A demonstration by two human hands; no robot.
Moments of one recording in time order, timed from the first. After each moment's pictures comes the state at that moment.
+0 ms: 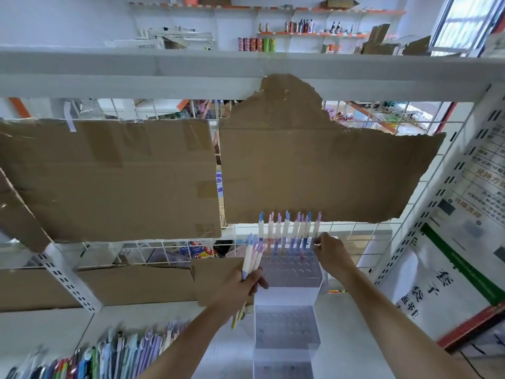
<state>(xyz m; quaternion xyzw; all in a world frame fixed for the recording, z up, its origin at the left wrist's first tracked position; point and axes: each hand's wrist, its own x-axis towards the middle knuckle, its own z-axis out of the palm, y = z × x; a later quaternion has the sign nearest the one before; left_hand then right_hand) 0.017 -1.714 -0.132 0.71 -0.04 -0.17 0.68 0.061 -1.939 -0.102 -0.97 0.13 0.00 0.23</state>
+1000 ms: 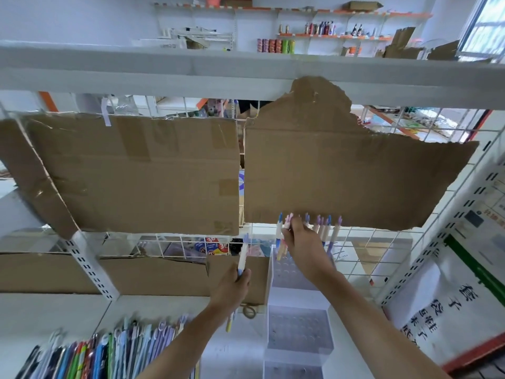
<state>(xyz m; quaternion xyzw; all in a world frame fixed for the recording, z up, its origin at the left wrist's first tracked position) 0.019 -1.676 -0.146 0.79 0.06 -0.10 0.60 0.052 -1.848 -0.067 -0.96 -0.06 -0.09 0.26</state>
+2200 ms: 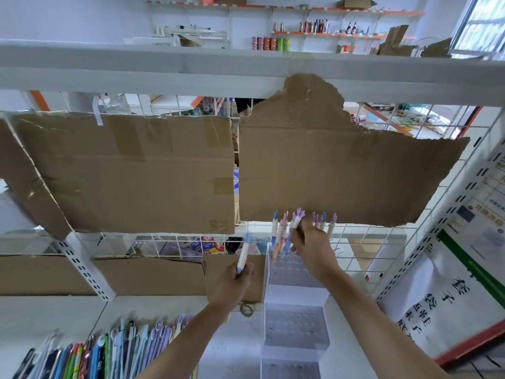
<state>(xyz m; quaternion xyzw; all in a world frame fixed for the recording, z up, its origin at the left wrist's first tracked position) 0.020 -1.687 -0.148 0.81 0.06 -0.07 0.58 0.044 -1.869 -0.068 -0.93 -0.02 -0.11 0.36</state>
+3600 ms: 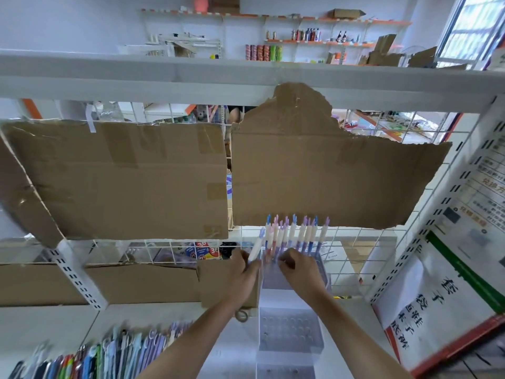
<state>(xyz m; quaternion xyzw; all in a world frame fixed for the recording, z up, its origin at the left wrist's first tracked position) 0.026 -1.720 -0.119 0.78 0.01 -0.04 0.63 0.027 -1.866 -0.110 -0.93 0.03 -0.04 0.36</state>
